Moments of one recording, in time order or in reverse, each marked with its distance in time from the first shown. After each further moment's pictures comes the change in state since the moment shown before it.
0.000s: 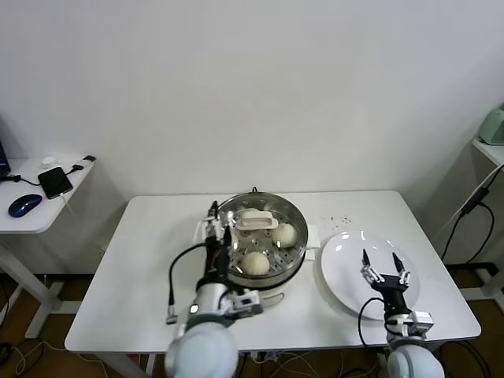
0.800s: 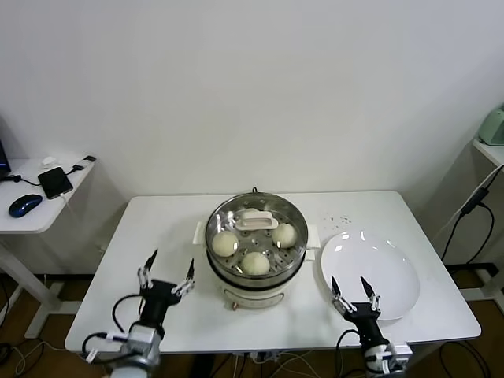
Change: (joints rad) left arm 0.307 0.010 -0.462 0.051 -1.275 -0.423 -0.197; right arm -0.172 0.042 -0.084 0.123 -0.038 -0.026 -0.039
